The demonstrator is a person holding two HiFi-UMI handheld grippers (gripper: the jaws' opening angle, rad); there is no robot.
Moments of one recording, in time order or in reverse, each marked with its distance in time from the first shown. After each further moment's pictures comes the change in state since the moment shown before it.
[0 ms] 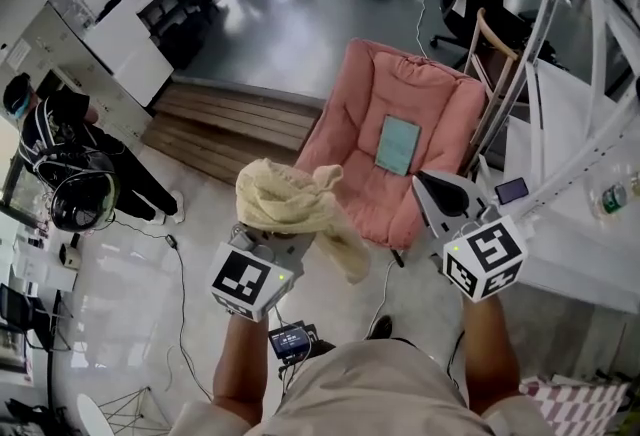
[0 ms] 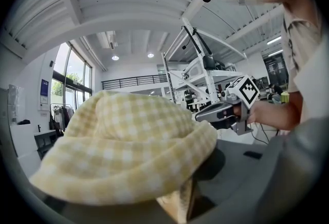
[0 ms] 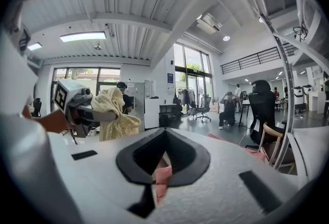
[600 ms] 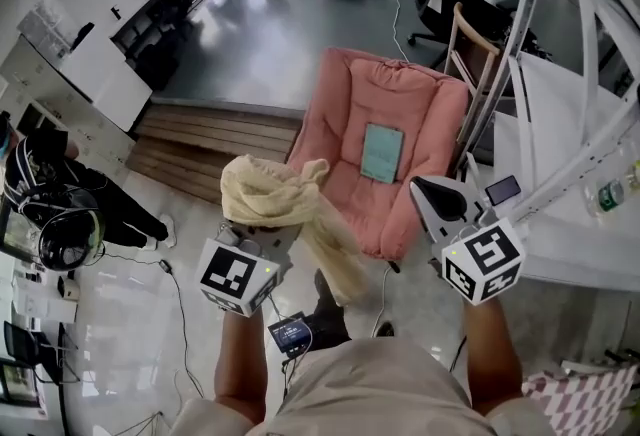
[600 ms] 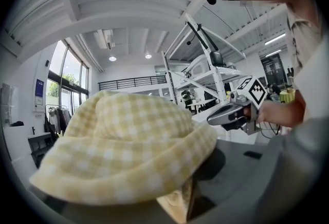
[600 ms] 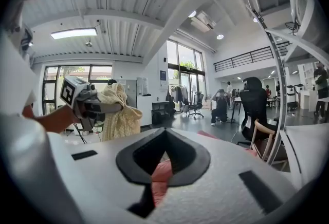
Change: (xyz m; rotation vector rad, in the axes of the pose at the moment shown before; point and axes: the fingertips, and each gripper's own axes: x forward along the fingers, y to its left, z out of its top) left arm 0.067 0.040 0.006 0.000 0.004 -0.010; right arm 0.014 -0.056 -0.017 0.022 0.030 -0.078
